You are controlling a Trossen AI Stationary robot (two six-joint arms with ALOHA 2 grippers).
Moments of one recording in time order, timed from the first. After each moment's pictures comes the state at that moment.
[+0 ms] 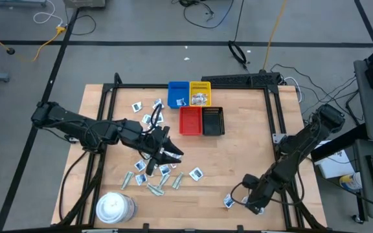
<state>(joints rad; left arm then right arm) -0.23 1.28 1.02 0.13 0.10 -0.34 0.83 1.39 0.84 -0.60 -0.16 1.56</state>
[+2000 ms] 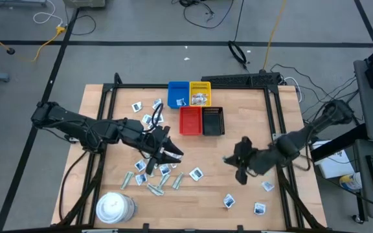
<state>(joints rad) -0.22 1.28 1.02 0.12 0.13 -0.34 0.54 1.14 0.96 -0.53 0.45 0.74</state>
